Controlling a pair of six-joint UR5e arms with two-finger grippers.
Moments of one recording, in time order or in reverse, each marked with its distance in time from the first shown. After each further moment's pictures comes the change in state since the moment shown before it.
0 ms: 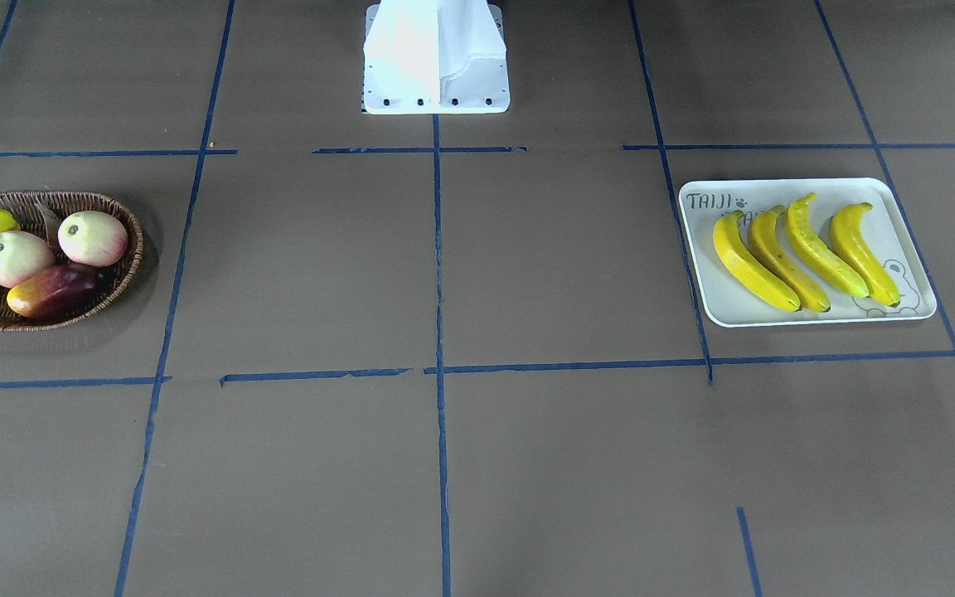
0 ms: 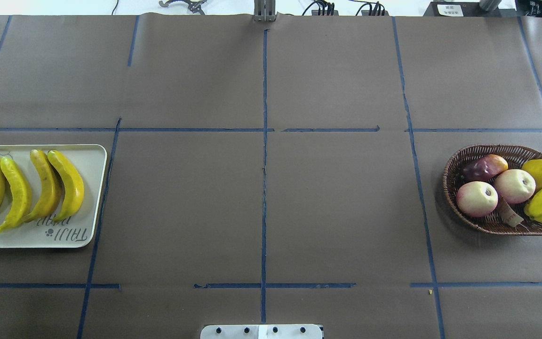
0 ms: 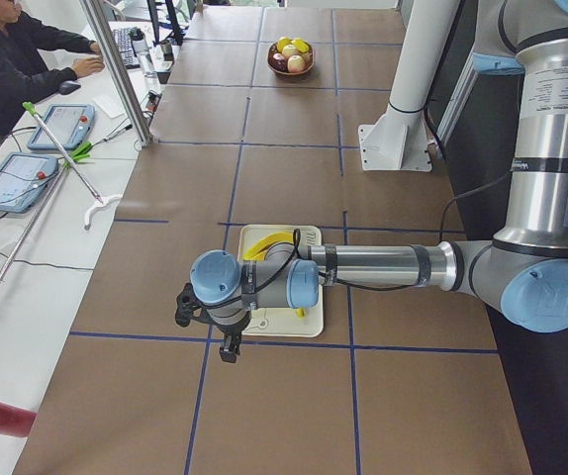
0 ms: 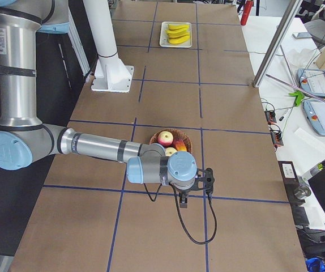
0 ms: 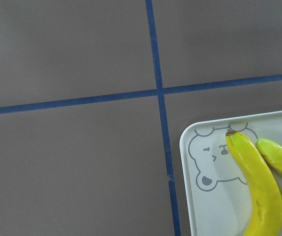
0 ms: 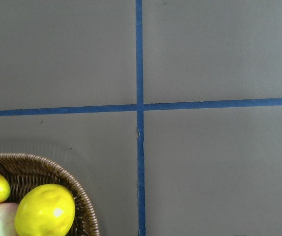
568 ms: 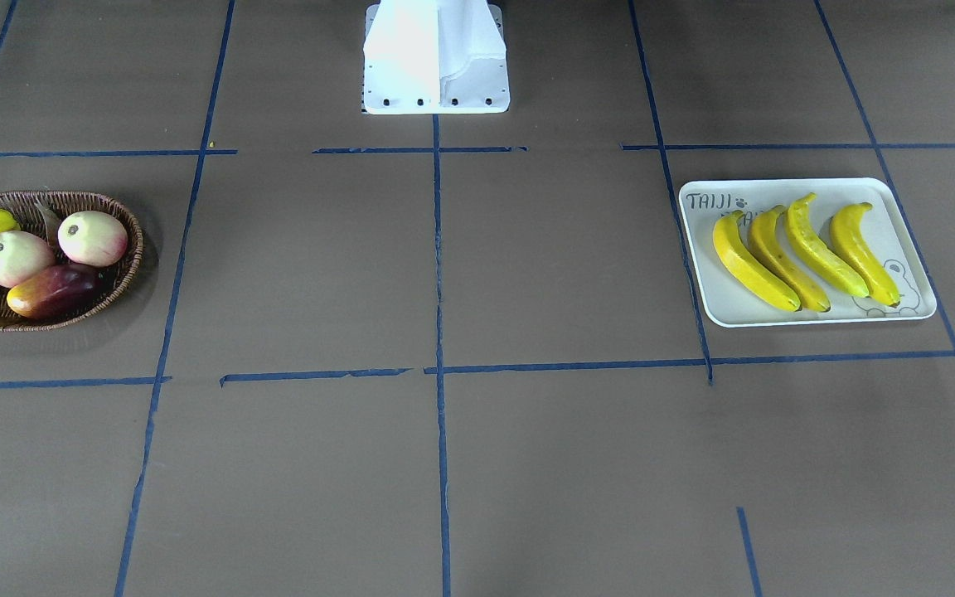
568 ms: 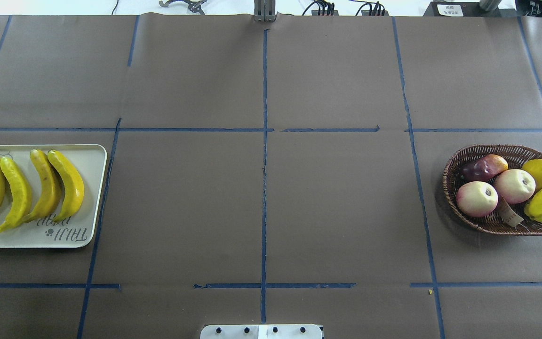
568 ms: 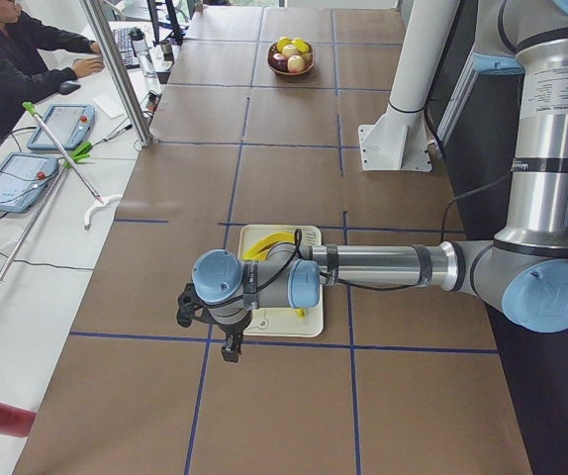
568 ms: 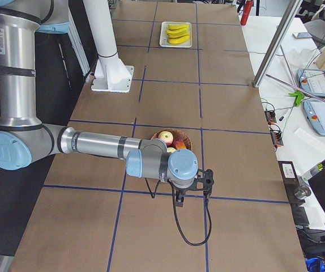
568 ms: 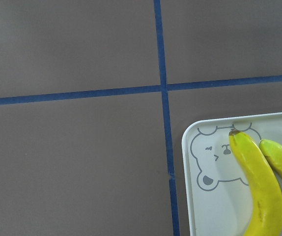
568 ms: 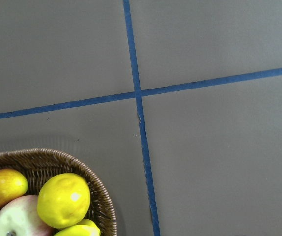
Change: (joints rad) left arm 0.003 0.003 -0.008 -0.005 -0.001 -0.017; right arm 0.031 -0.010 0.125 -0.224 -0.003 0.001
